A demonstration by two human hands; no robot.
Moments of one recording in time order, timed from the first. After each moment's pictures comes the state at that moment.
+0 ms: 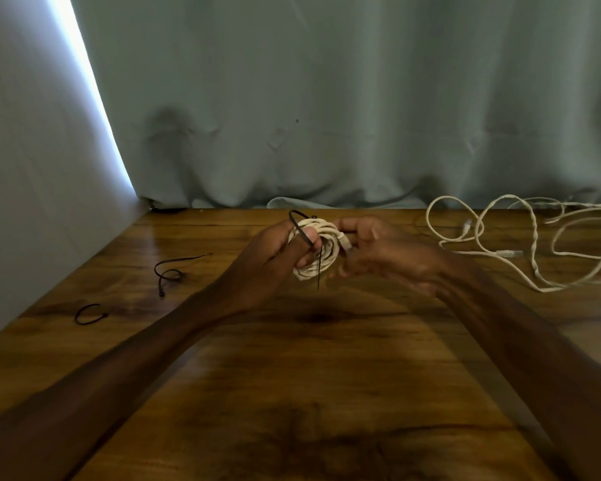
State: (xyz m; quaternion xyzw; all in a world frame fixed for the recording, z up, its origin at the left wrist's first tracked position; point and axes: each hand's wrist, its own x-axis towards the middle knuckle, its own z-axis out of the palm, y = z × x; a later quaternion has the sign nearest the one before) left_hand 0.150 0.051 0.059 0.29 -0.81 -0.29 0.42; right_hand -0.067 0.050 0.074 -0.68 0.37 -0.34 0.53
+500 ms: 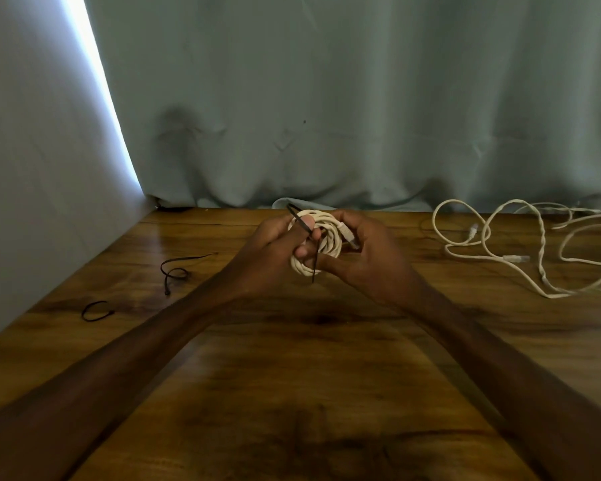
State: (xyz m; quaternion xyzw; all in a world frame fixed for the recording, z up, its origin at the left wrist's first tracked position) left_hand 0.148 0.051 0.069 0.29 -0.70 -0.46 0.46; right_hand -0.033 0.055 0.055 -0.75 0.41 -0.47 0.20
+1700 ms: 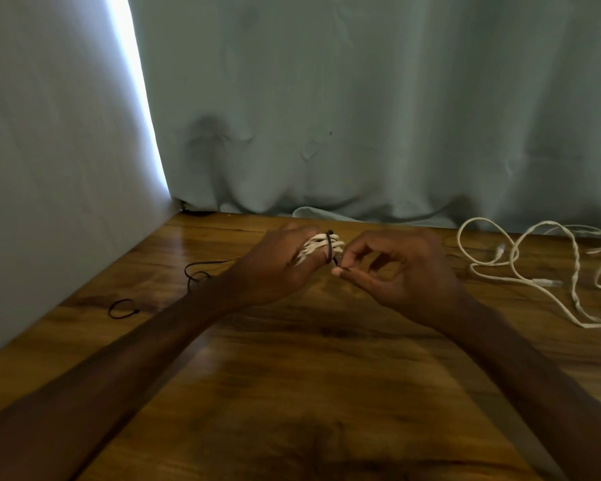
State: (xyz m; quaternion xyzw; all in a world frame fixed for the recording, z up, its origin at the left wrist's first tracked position) left_hand 0.179 0.034 0.068 0.34 -0.87 -0.09 0.35; right_hand -0.042 0.072 0.076 -0.85 0.29 -0.45 0.02
